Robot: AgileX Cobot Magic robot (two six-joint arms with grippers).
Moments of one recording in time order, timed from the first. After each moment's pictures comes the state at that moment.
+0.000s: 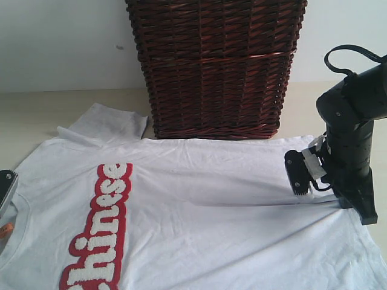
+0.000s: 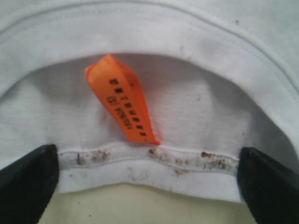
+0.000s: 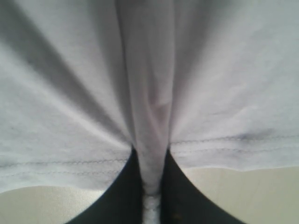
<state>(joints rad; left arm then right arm) 0.08 1.79 -0.80 0.06 0.66 1.61 0.25 2.01 -1.07 -0.40 0.85 -0.99</state>
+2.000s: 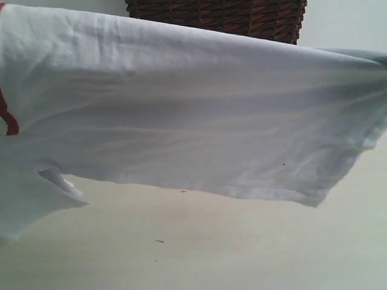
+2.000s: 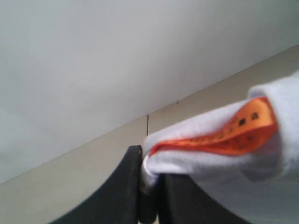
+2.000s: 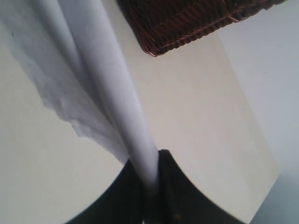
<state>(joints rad) 0.26 0.73 -0.95 0.02 0.63 0.65 0.25 0.99 -1.08 -0.05 1.05 -0.87</state>
